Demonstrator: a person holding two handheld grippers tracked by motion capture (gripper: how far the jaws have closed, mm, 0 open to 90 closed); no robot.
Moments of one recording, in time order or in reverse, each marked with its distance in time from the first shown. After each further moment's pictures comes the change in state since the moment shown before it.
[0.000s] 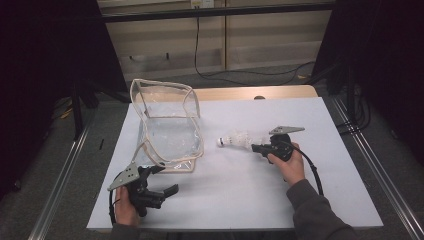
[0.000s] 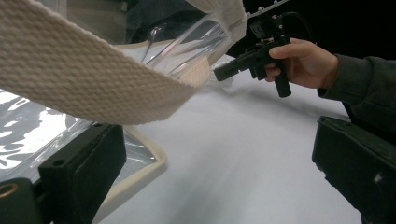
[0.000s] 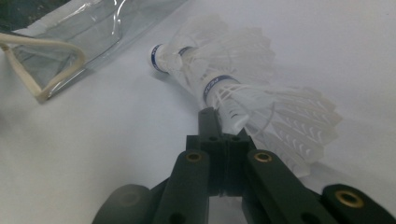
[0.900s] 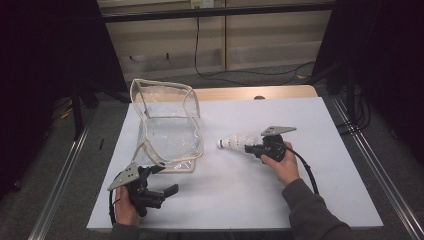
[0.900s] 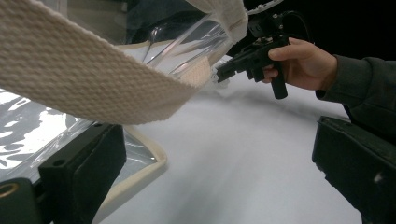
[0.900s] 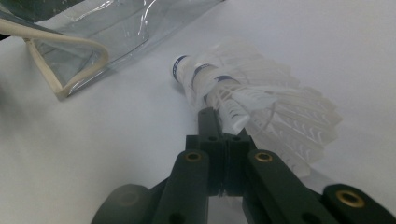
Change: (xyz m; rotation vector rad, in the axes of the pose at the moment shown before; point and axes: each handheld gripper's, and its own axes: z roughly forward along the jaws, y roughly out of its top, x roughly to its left) left arm 0.000 0.000 0.000 -0.002 0.001 -0.001; right arm 0.015 0.006 0.013 -0.009 0.049 -0.075
